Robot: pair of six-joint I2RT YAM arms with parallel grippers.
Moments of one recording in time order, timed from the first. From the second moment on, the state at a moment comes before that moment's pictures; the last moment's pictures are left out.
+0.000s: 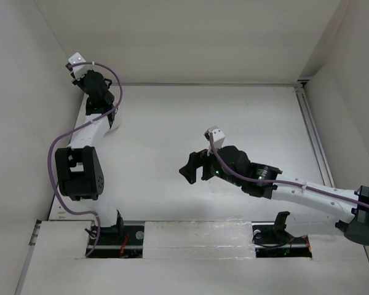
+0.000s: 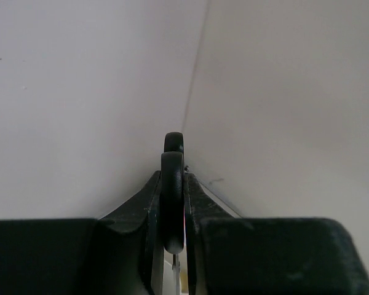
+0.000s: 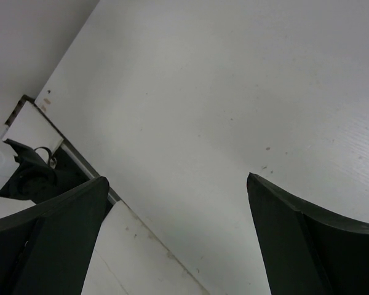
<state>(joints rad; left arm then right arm) 0.02 1.67 1.30 0.49 -0.67 -0.19 1.09 1.14 0.92 -0.14 0.22 0.54</state>
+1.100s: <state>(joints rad) 0.07 1.91 1.18 0.90 -0.78 -0.12 1.11 1.30 0.92 -0.07 0.14 0.56</state>
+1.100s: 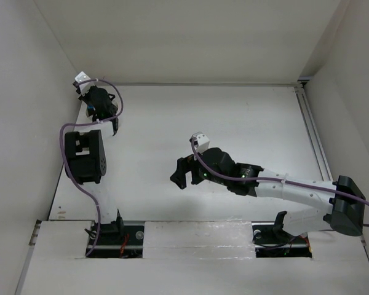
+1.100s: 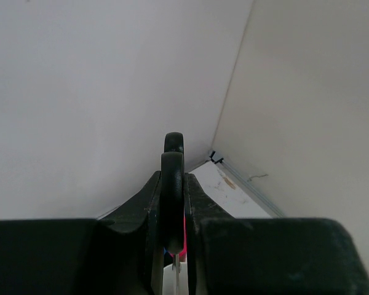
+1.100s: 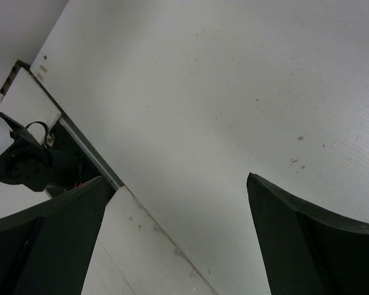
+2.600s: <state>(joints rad) 0.02 1.61 1.26 0.52 -0.58 -0.26 1.11 1.28 0.97 -0.08 0.21 0.56</state>
